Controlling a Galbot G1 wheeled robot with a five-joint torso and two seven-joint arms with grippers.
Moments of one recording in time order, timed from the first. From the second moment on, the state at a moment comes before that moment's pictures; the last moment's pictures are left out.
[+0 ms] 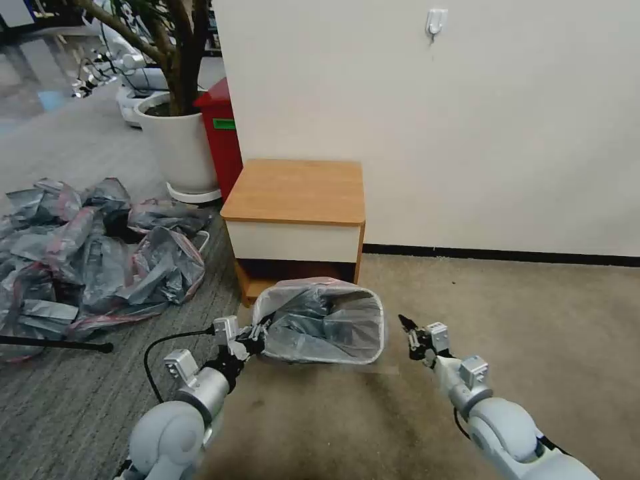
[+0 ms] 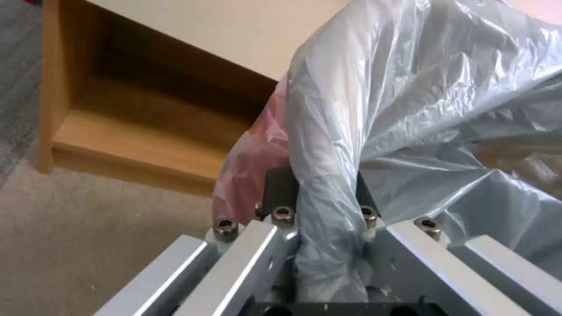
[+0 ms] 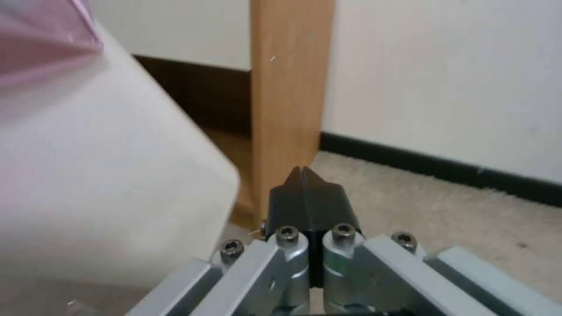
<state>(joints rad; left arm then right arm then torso) 1.49 -1.19 -0.45 -2.04 -0.83 0.28 0.03 -1.41 0.97 0.28 1.78 0.38 0.09 0.03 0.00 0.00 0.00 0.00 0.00</state>
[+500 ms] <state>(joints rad) 1.46 -1.21 -0.44 -2.02 -0.76 0.26 -0.07 -1.55 0.91 0.46 2.06 0.12 0.27 -0.04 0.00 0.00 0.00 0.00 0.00</state>
